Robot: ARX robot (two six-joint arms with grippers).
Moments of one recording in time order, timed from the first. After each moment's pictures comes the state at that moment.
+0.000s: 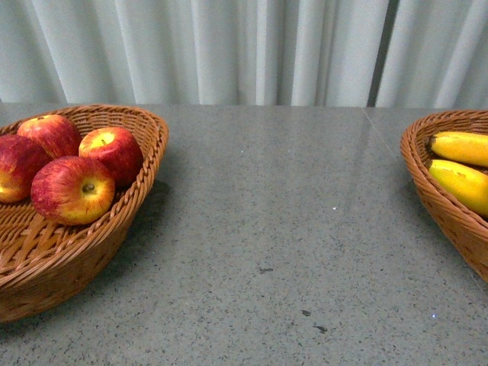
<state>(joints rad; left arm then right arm) 0.00 0.01 0.01 0.00 0.00 0.00 -0.01 0.35 0.14 0.17 0.00 0.01</state>
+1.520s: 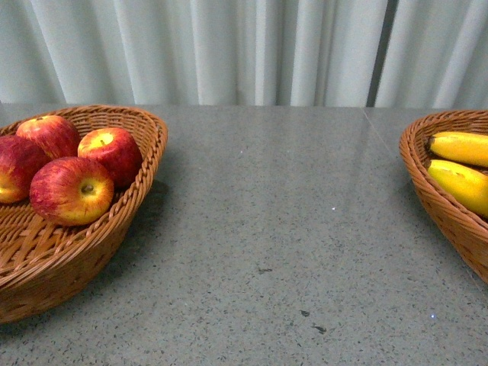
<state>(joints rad) 0.00 0.01 0.01 0.00 0.00 0.00 -0.01 0.00 0.01 0.00 0.00 0.00</state>
